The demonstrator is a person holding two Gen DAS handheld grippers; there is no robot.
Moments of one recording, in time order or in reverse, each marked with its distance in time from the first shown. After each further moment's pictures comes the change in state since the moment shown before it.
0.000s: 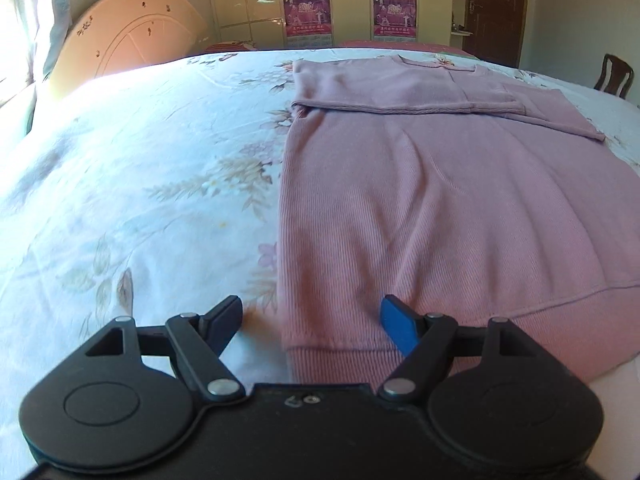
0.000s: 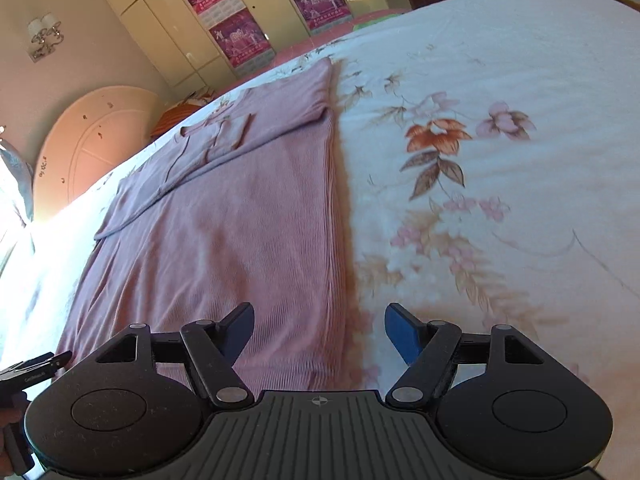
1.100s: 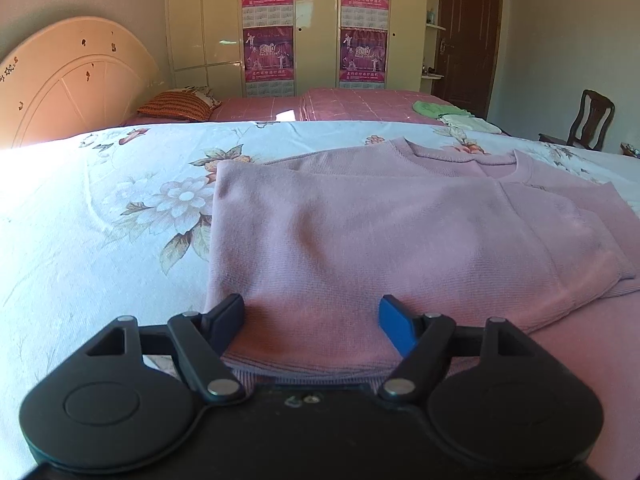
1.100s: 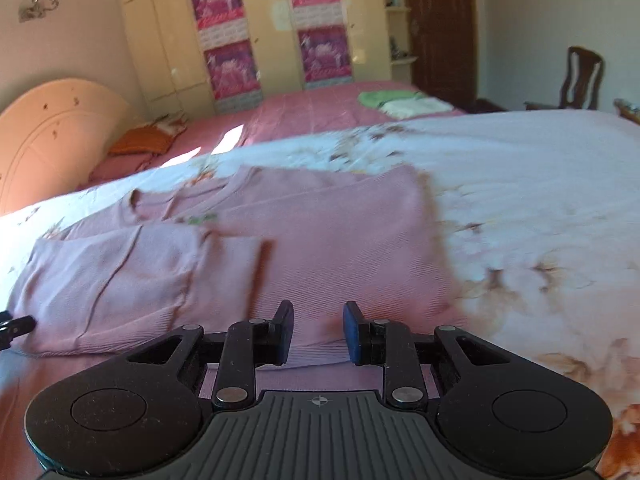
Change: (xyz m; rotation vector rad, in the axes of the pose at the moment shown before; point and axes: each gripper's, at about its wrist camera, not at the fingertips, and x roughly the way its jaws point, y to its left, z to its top) left arm 0.202 -0.023 0.186 0.047 -0.150 -0.124; right arm 0.197 0.078 0.165 -0.201 -0.210 -0.290
